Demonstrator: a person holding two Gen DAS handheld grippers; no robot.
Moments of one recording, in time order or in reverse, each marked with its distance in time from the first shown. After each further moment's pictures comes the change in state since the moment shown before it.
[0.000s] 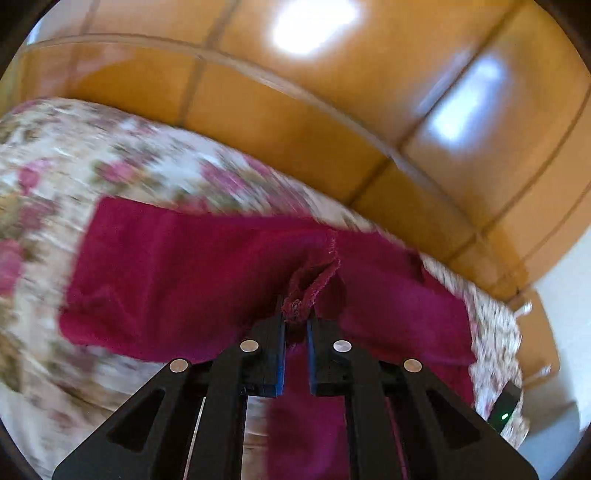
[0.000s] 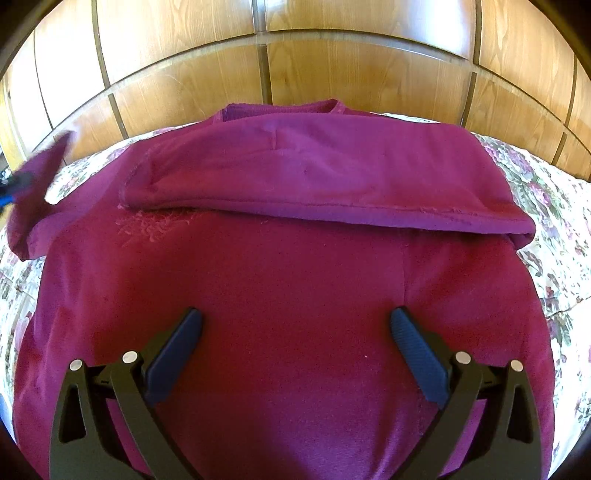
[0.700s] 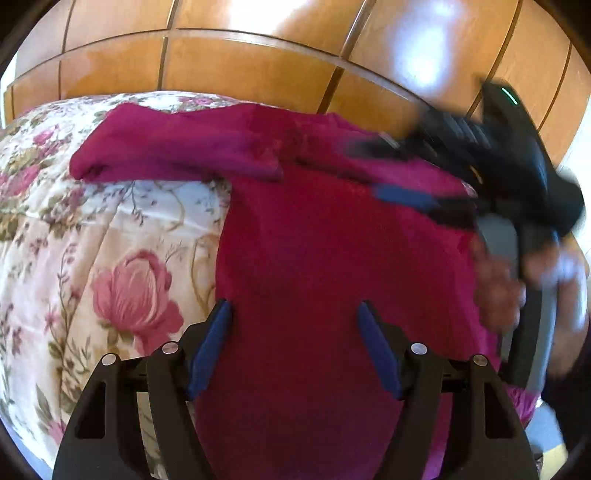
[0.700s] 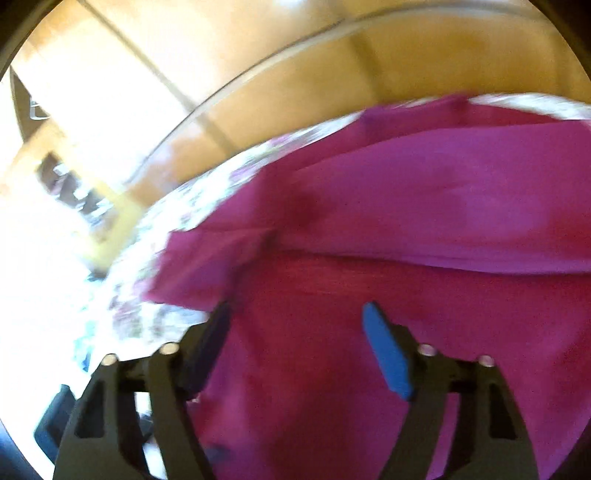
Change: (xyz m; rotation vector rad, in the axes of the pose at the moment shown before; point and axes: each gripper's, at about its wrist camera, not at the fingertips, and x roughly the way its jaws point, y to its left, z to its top) left arm -0.036 -0.026 -0.159 0.188 0.053 0.064; right arm 0.020 0.075 0.068 0.109 0.199 0.614
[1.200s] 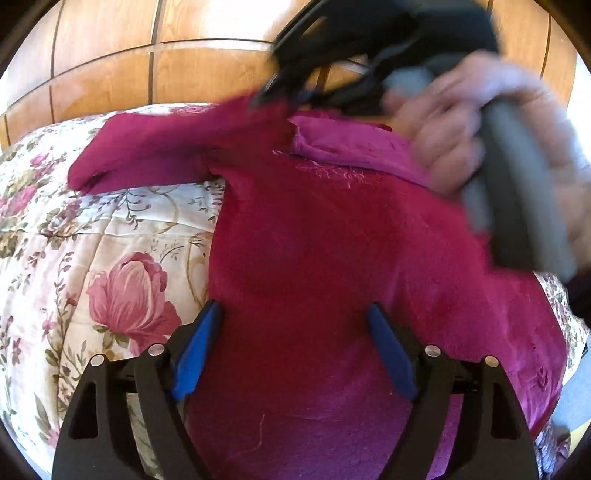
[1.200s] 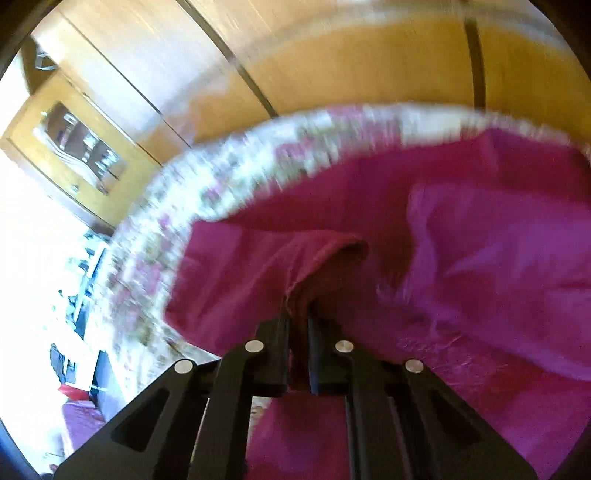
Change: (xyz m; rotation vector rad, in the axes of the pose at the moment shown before) left arm 0.008 -0.014 -0.014 0.093 -0.022 0.040; right arm 0.017 0.076 0.045 -0.157 -0.013 -0.077
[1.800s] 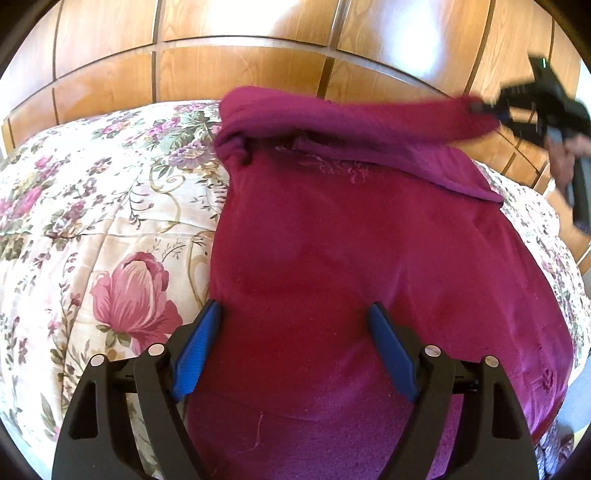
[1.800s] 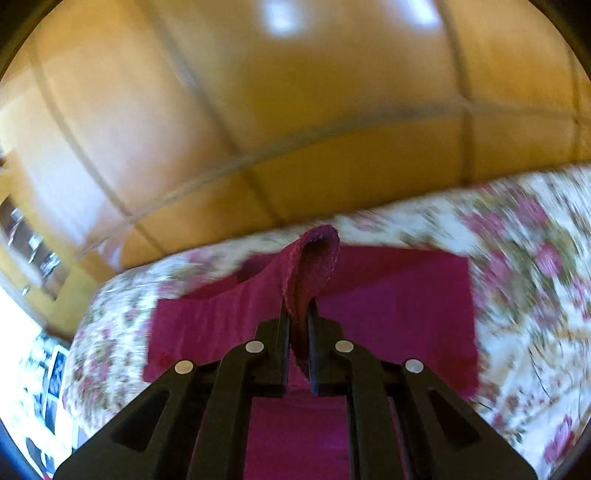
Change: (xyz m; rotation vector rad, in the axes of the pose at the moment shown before) left arm 0.009 -0.008 0.009 0.010 0.031 0.039; right arm -0.174 -0.180 -0.018 0.279 -0.257 -0.324
